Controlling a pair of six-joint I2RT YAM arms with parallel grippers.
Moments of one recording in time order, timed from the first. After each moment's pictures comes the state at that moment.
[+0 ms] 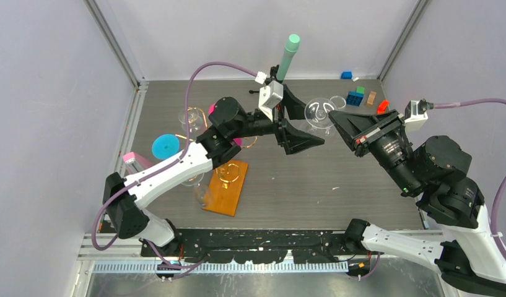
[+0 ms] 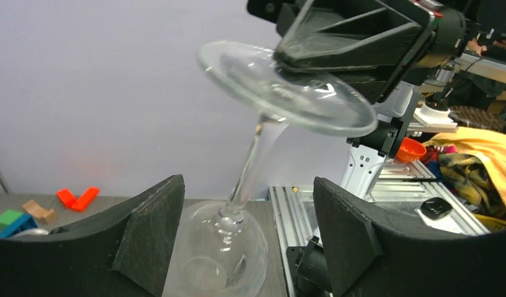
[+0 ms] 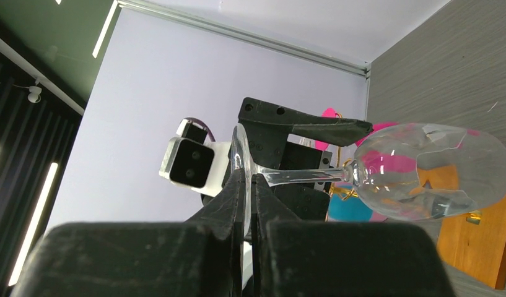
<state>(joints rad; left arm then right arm) -0.93 1.48 1.39 0.48 0.65 -0.34 0.95 0.77 1.47 -0.63 0.48 1.27</state>
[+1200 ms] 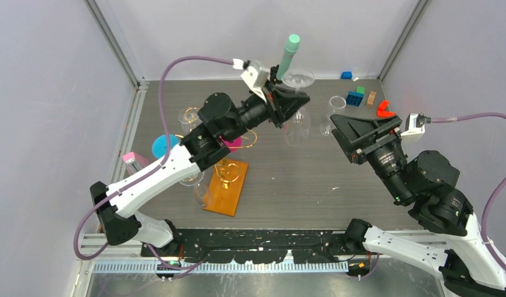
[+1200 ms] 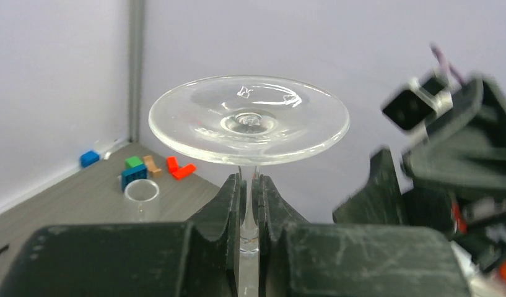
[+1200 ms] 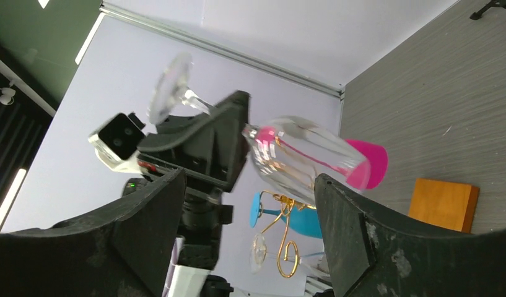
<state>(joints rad) -0.96 1.40 1.45 0.27 0.19 -0.27 0.95 0.64 1.26 -0.54 0.53 1.19</state>
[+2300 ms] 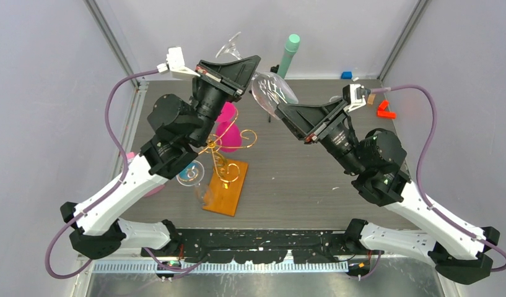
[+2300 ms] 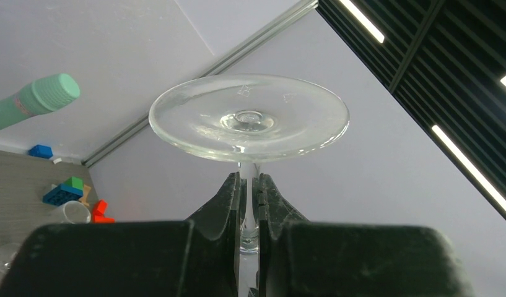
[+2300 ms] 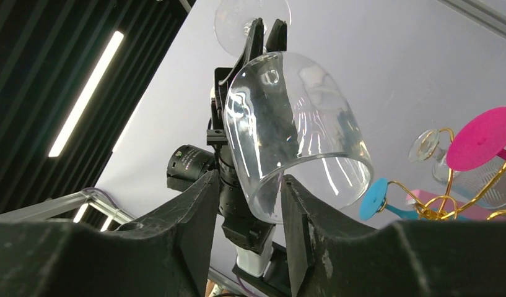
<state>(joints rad) -0.96 1.23 1.56 0.12 -0.43 -0.90 0.95 0.88 1.13 0.21 0.11 1.17</state>
